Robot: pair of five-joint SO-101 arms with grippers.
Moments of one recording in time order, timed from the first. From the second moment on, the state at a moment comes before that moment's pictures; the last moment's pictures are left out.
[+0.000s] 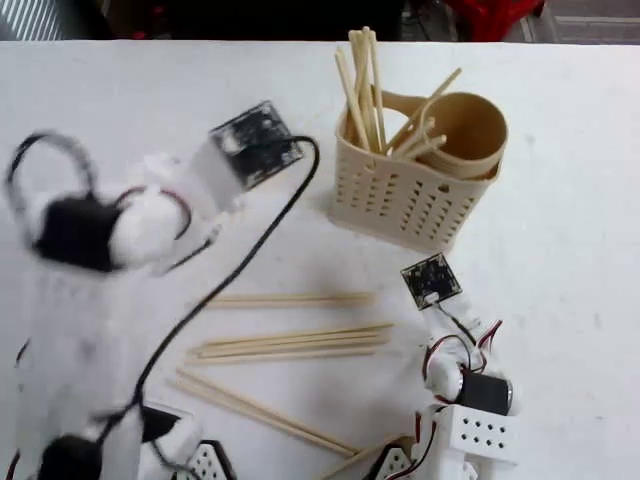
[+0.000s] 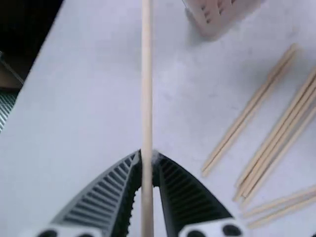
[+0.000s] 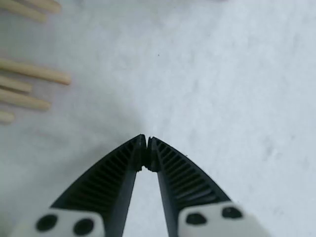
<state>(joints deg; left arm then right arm) 7.3 -27.3 -7.1 101.7 -40.1 8.6 -84.2 92.2 59.9 38.0</state>
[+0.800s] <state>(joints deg) 24.4 -24.2 11.4 34.4 -15.0 8.4 -84.3 92.7 59.9 38.0</state>
